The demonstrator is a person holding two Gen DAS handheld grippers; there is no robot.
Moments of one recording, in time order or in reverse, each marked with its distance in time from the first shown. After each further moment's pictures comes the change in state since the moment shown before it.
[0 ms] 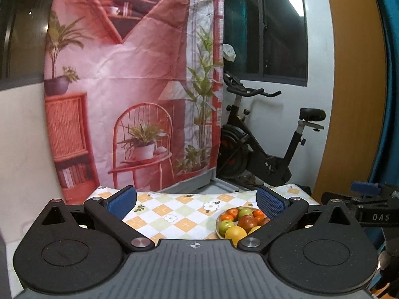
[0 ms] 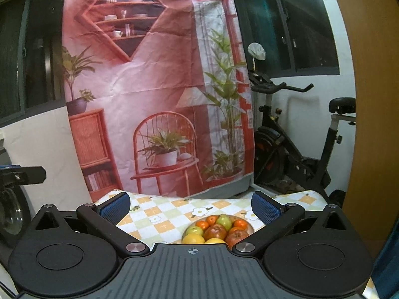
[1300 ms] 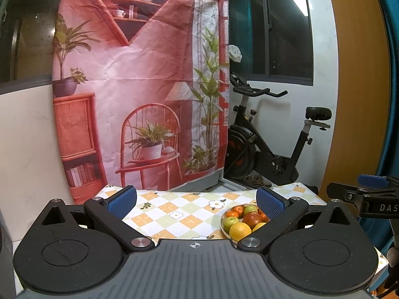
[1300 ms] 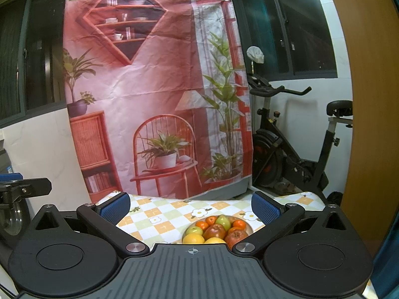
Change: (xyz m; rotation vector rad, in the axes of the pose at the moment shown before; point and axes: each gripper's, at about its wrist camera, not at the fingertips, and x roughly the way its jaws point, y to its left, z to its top) left arm -0.009 -0.003 -0.005 -0.004 -0.004 0.045; right arm -0.013 0.004 -0.002 0.007 -0.011 -0.009
